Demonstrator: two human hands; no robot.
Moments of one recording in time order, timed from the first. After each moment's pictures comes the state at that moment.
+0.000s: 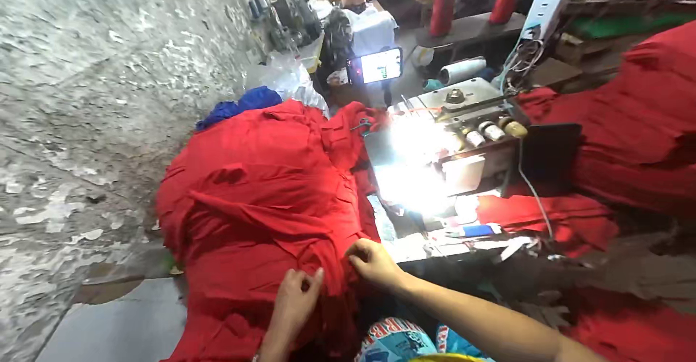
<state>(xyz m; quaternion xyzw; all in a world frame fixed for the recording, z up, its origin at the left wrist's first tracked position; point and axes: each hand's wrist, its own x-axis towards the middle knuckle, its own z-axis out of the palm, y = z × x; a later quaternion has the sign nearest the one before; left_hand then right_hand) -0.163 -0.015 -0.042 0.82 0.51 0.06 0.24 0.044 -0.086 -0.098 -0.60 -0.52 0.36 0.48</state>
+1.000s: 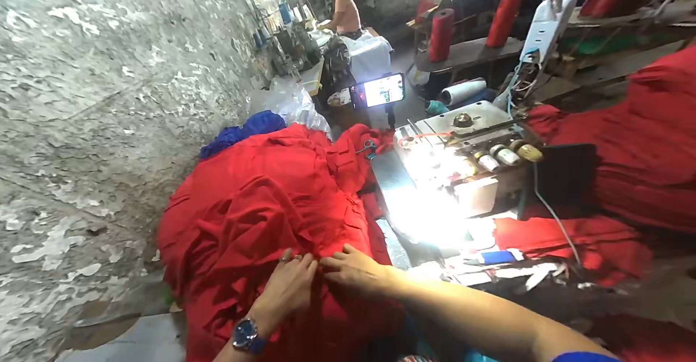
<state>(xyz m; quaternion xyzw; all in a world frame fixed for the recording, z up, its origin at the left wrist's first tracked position) -0.128 0.069 0.006 0.97 0.17 -0.17 -0.07 0.048 -0.008 -0.087 -0.45 -0.85 0.03 0.28</state>
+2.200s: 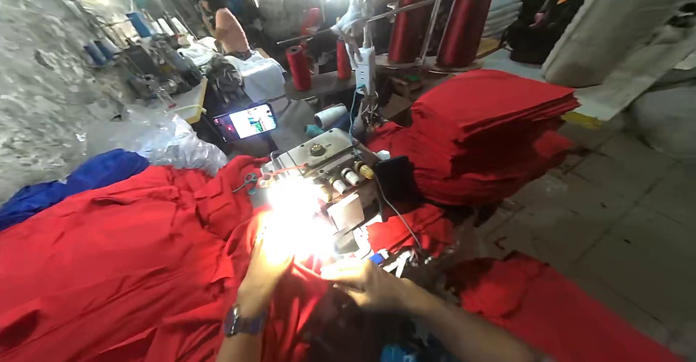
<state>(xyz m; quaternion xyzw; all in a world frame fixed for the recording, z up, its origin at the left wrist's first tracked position) 0.101 0.023 -0.012 0.98 0.14 0.12 0.09 0.187 -0.190 -0.089 -0.57 -0.63 0.04 0.52</state>
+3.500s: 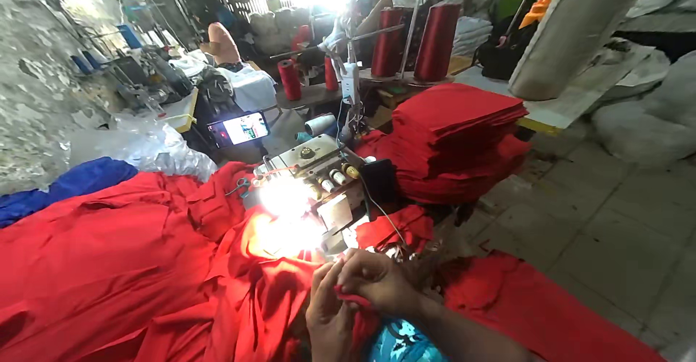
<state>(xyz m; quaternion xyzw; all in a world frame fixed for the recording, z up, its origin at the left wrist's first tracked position) 0.056 -0.137 -0.057 0.66 -0.03 0.40 0.63 0.159 -0.227 -0.038 -0.39 -0.51 0.16 0.75</state>
